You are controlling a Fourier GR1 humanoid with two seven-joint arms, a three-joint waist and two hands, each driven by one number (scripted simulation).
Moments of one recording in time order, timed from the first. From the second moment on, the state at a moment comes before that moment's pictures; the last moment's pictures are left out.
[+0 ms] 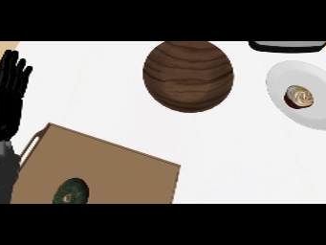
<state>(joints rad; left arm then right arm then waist) -0.28 0.29 0.20 -1.50 0.12 0.03 0.01 -1.38 -0.58 -0.28 -0.36 0.86 0.52 -0.54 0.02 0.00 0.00</state>
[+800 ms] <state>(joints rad) -0.26 0.30 0.23 -1.49 0.14 0.00 -0.01 -1.26 -0.24 -0.17 -0.44 0.92 0.34 -0.34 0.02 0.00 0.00</state>
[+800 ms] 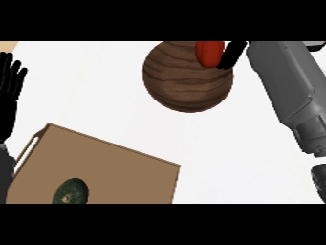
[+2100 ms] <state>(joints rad) -0.30 0.28 0.20 -1.49 0.12 0.01 -0.01 -1.19 -0.30 -0.56 -0.29 0.59 0.07 -0.35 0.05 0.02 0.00</state>
